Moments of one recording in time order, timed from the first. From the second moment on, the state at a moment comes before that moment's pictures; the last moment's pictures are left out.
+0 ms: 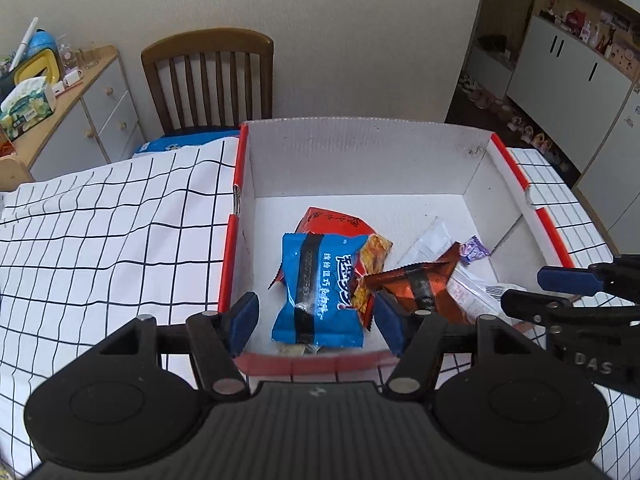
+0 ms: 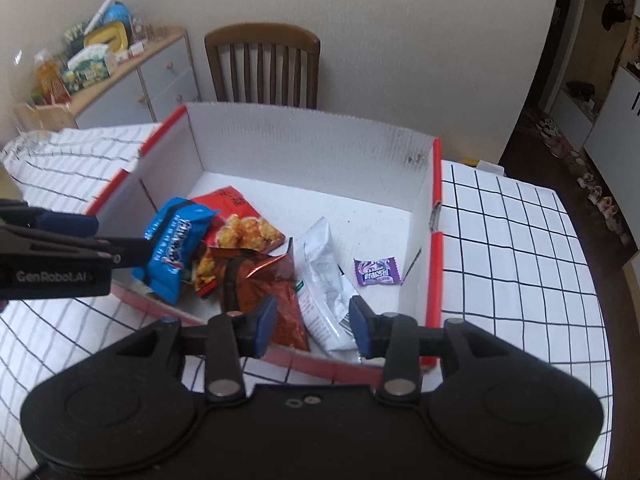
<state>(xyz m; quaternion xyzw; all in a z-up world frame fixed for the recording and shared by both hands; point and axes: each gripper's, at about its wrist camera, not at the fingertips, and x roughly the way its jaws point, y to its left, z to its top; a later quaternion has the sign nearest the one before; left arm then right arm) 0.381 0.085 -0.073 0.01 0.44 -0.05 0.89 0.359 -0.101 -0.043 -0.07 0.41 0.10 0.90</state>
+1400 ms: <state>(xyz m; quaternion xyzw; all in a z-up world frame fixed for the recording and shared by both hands) 0.221 0.050 0.005 0.00 0.36 -0.06 0.93 0.193 -0.149 0.033 -0.02 0.29 0.15 0.94</state>
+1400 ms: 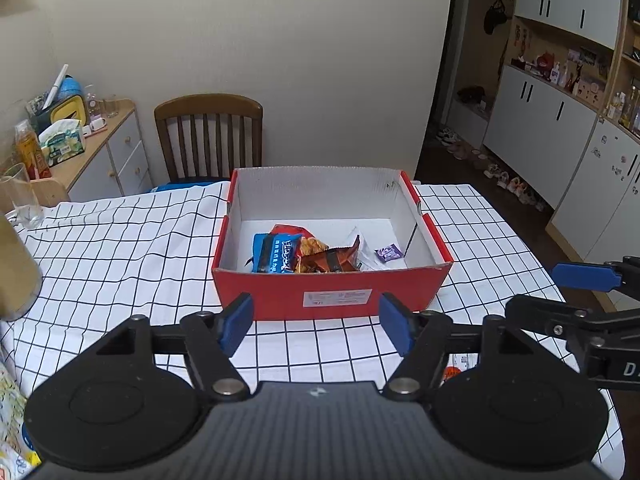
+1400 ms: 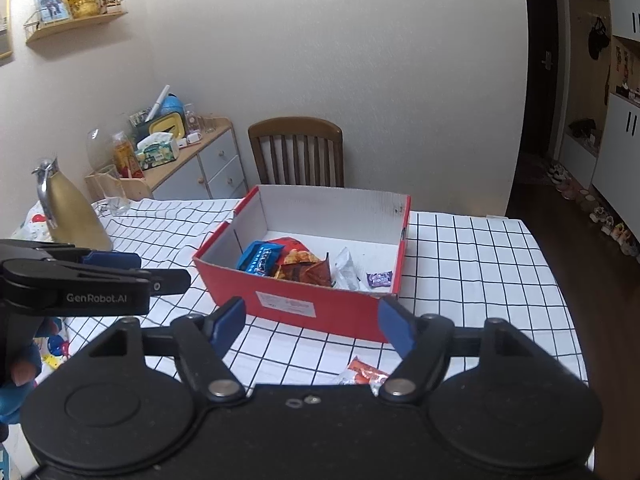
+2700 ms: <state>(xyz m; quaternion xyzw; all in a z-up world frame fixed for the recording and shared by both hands) 0.153 0.084 -0.093 -0.03 0.43 0.00 0.90 0.135 -0.164 -0.055 -0.01 0.34 0.14 0.93</state>
